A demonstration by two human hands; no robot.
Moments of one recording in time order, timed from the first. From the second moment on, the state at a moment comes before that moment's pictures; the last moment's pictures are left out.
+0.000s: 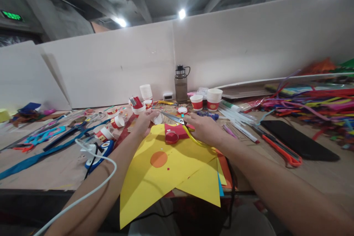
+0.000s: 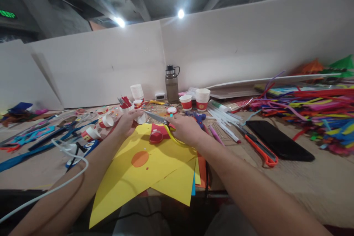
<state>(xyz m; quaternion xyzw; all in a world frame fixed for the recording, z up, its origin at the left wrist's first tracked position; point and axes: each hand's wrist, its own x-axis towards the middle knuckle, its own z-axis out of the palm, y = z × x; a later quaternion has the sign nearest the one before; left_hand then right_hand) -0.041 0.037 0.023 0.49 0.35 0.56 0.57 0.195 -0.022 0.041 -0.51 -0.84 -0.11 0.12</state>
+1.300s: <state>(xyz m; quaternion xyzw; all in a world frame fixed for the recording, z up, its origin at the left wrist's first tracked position) -0.021 0.022 0.013 0.62 0.33 0.49 0.52 0.189 -0.017 0.033 -0.46 -0.80 0.05 0.38</state>
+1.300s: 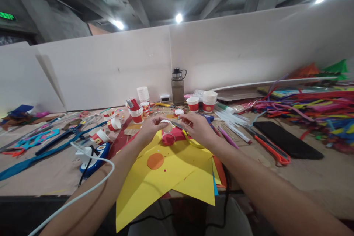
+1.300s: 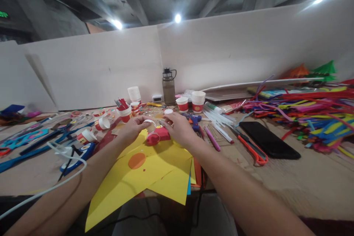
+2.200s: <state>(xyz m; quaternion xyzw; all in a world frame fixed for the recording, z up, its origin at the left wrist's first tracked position) -0.031 0.030 0.019 0.50 0.40 0.54 0.56 0.191 -0.019 0.045 -0.39 -0.61 0.28 0.62</state>
